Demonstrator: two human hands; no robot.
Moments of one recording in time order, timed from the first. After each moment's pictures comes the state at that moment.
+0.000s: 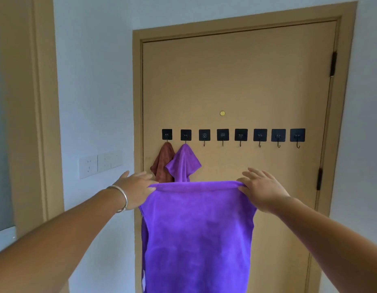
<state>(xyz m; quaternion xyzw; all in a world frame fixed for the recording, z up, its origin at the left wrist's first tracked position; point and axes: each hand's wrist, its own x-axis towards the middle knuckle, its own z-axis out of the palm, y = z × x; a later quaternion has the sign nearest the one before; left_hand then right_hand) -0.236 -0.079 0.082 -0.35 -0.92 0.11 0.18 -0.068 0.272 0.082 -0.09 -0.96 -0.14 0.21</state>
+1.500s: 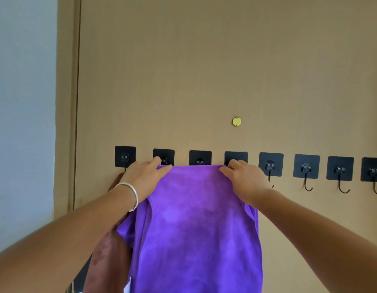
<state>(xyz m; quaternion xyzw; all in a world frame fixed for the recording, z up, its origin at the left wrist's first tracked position) -0.613 0.186 0.154 -0.38 -0.84 0.06 0.39 -0.458 0.431 0.165 -0.11 -0.91 -0.25 0.31</state>
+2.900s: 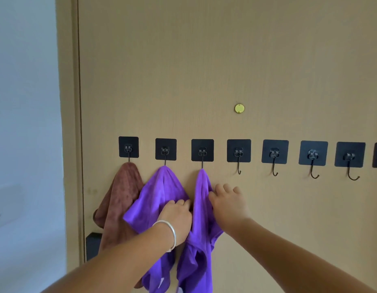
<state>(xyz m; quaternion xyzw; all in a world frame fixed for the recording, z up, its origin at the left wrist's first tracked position) -0.556 0.250 0.046 -0.43 -0.86 0.15 0.25 -0.474 0.389 0.069 -0.13 -0.93 -0.25 0.24</state>
